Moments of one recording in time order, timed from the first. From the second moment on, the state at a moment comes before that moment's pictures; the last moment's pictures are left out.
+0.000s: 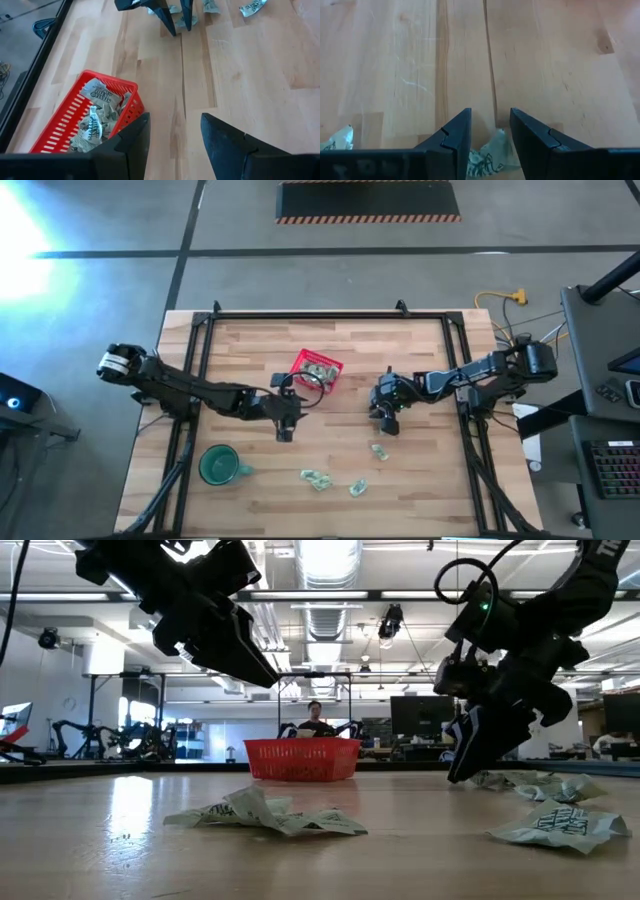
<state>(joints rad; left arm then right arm) -0.20 1.40 0.78 -0.04 -0.39 0.08 -0.08 1.48 0.46 0.12 -0.16 0.13</state>
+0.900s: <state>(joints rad) -0.20 1.40 0.78 -0.04 -0.39 0.08 -0.08 1.37 0.45 -0.07 -0.09 0.22</state>
